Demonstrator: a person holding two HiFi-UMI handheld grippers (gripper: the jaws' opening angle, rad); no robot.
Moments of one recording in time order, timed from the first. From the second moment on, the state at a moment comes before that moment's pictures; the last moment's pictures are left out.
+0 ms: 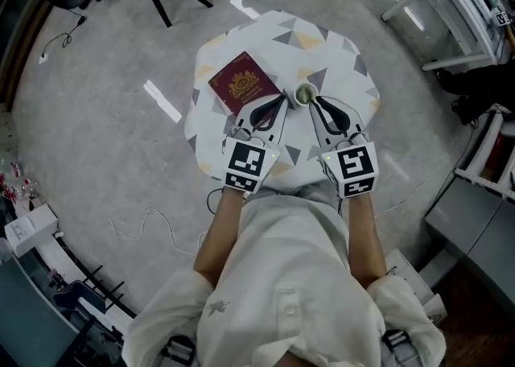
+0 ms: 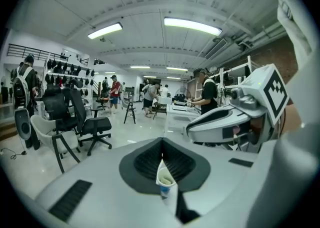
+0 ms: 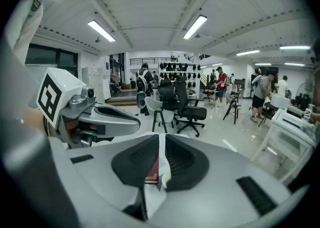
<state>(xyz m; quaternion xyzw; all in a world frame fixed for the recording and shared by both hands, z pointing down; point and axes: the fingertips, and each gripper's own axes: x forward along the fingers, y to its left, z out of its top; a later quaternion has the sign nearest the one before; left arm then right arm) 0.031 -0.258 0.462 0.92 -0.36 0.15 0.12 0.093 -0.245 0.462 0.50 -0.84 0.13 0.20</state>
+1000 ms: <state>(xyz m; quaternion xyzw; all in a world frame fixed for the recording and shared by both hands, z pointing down) 0.038 -0.238 0.394 0.94 -0.32 0.10 0.06 0.128 -0.211 0.397 0.58 -0.80 0.08 0.13</state>
